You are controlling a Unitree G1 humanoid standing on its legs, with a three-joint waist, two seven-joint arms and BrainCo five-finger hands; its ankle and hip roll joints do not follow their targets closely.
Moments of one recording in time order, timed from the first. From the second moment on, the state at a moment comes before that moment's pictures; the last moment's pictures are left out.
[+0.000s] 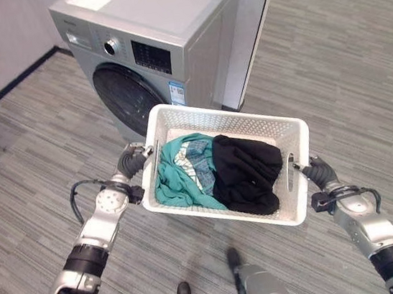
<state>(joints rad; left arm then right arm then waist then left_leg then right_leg) -0.53 0.53 -0.29 0.37 -0.16 0.03 0.08 -0.12 -0.62 0.08 0.28 0.48 0.07 -0.04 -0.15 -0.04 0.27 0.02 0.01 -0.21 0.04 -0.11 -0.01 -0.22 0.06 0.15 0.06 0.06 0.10</state>
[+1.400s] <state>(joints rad) -0.42 0.67 -0.12 0.35 -0.20 0.00 0.14 -0.06 -0.66 -0.07 0.29 0.48 0.09 -0.06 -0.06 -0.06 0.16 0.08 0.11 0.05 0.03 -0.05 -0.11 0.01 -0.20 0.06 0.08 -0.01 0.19</state>
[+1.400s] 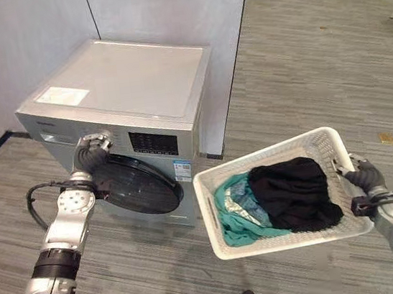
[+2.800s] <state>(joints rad) -0.36 0.70 -0.02 0.35 -0.23 0.00 0.16 -0.18 -0.82 -0.17 0.50 0.60 0.09 -0.17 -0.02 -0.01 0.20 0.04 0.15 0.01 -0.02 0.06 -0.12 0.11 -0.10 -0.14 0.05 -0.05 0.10</state>
